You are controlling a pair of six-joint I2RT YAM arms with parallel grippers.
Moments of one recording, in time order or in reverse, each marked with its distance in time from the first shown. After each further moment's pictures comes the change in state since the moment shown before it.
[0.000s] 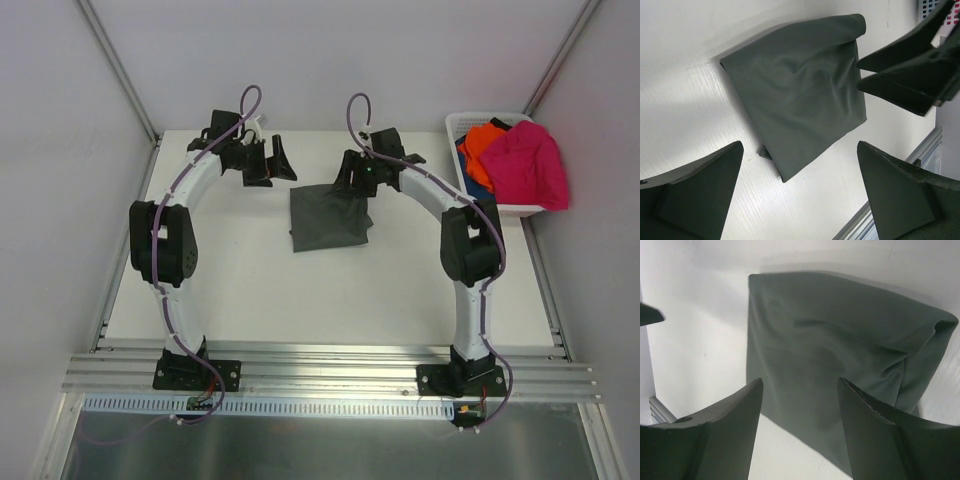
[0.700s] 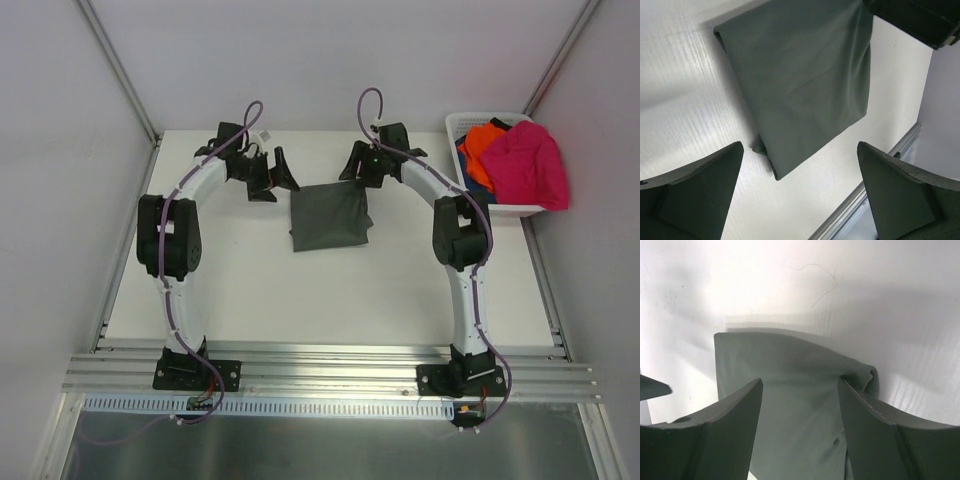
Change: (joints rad) left arm 0.002 0.048 -0.048 0.008 0.042 -0.074; right arm -0.076 0.230 0.211 0.021 0.008 0.029
